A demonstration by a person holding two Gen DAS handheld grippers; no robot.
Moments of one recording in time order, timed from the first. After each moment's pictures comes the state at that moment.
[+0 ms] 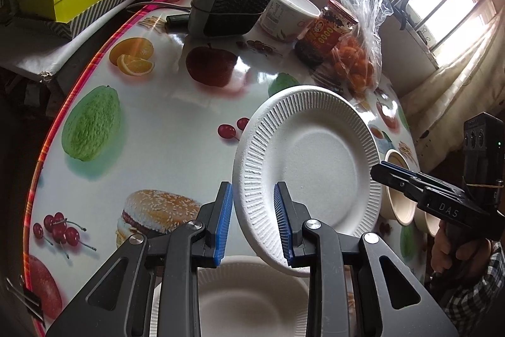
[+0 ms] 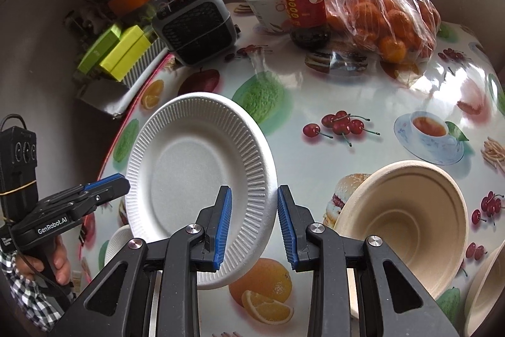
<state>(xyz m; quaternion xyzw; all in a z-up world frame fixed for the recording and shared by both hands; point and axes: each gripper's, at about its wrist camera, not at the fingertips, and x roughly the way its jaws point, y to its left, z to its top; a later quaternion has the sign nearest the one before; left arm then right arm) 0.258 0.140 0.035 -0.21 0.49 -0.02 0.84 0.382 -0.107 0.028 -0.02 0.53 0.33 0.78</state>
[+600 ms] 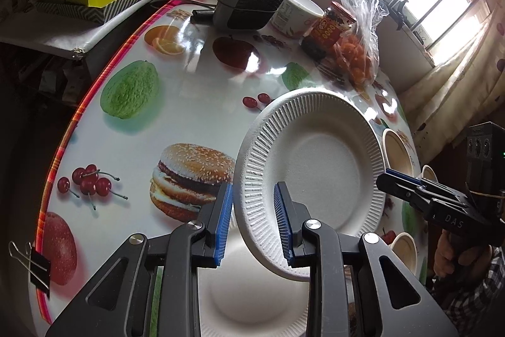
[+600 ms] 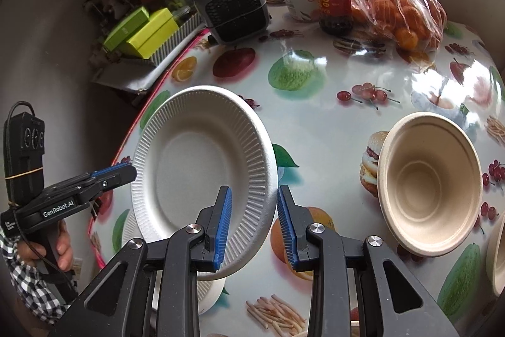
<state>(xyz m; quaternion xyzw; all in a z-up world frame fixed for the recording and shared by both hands) 0.197 0.157 0.038 -0.22 0.49 -0.01 0.85 0.316 -0.102 0.035 -0.03 0.52 0.36 0.77</state>
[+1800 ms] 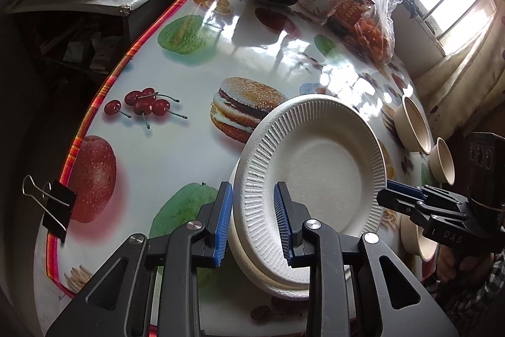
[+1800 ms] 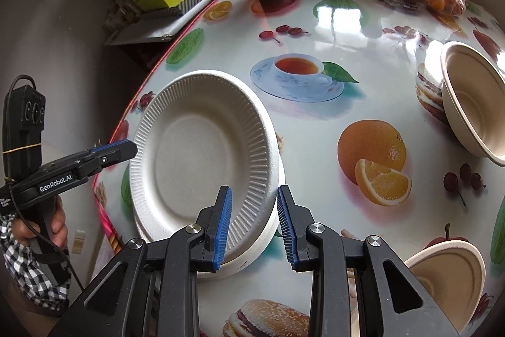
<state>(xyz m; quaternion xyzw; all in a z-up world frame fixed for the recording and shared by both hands) 0.123 0.176 0.012 -0.21 0.51 0.01 0.83 0.237 -0.083 -0.005 -0.06 0.55 0.38 0.74</state>
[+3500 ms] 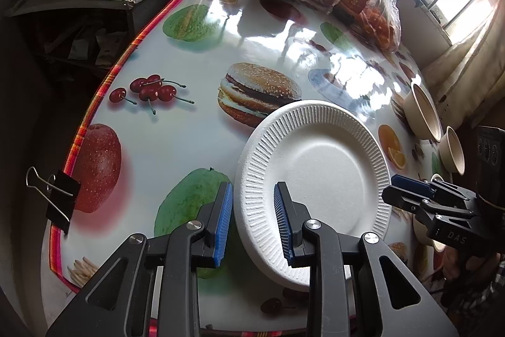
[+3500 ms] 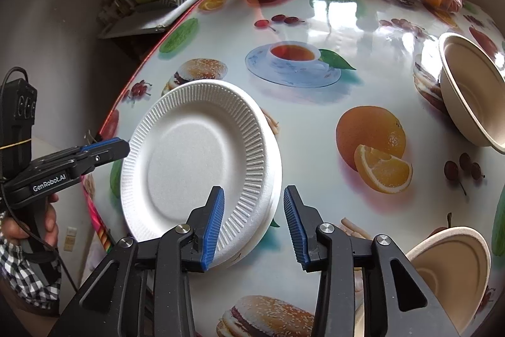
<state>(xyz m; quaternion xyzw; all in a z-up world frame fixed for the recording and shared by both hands) 0.117 0.170 0.004 -0.20 0.52 0.03 0.83 0.230 -0.083 -0.014 -0.07 0.56 0.37 0.74</state>
